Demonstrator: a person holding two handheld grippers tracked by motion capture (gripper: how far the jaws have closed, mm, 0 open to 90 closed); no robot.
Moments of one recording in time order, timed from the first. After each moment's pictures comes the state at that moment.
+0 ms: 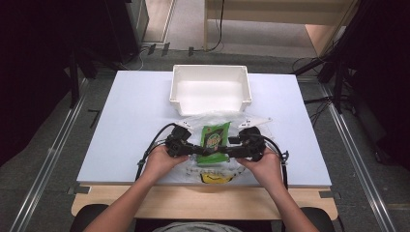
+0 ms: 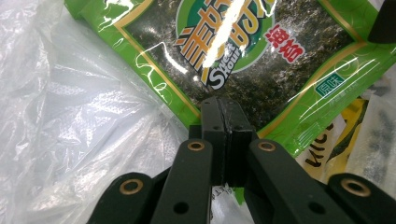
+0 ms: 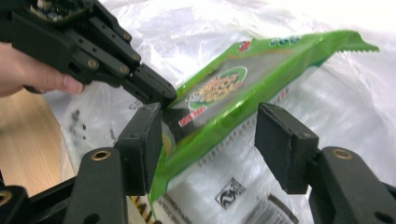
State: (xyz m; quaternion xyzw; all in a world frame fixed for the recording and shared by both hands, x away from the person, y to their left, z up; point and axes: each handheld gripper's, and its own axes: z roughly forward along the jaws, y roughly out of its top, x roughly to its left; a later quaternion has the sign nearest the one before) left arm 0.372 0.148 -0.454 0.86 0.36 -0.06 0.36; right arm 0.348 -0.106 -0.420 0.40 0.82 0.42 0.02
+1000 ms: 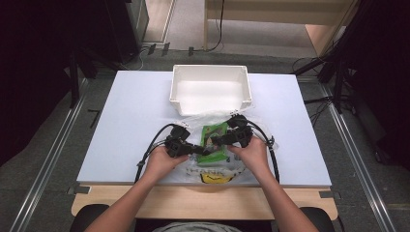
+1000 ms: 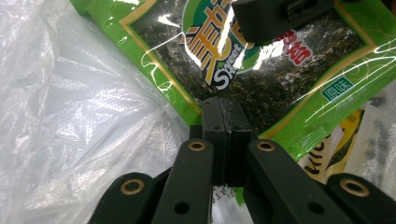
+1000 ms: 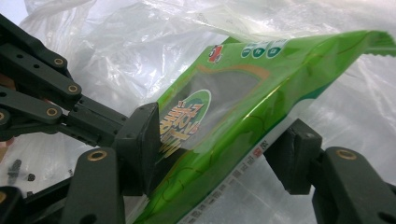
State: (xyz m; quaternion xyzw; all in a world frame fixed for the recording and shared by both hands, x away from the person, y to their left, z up) left arm 0.374 0.151 -0.458 0.85 0.38 -0.07 0.37; right arm 0.401 -0.080 -0.442 0.44 0.82 0.36 -0.02
